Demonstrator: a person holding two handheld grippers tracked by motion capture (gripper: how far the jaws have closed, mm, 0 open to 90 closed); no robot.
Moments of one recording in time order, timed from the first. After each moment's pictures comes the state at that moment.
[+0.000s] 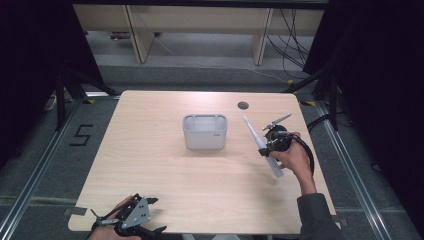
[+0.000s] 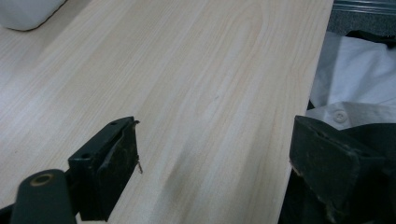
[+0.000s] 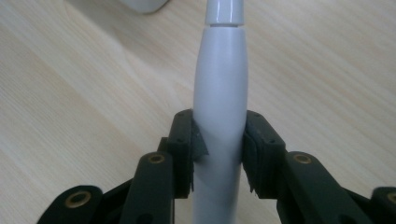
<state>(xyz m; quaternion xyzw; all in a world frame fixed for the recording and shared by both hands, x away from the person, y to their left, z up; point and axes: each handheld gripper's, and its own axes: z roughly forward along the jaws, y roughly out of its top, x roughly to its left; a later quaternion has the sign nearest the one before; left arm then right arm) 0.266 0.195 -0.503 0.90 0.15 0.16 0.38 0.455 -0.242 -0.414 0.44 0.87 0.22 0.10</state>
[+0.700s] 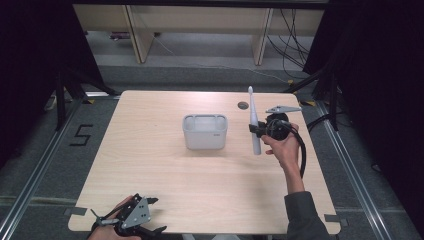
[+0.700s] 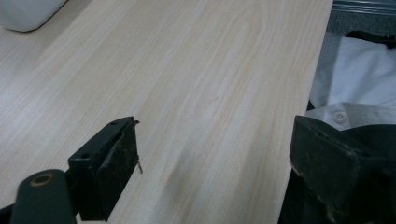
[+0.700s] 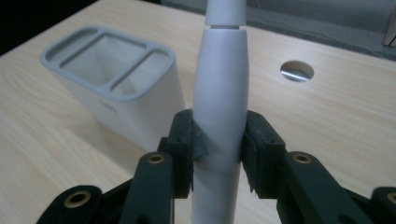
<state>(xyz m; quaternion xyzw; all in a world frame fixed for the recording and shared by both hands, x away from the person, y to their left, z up) 0.266 0.194 -0.503 0.90 0.15 0.15 0.38 0.469 -0.227 -0.394 0.45 0.77 0.43 0.17</state>
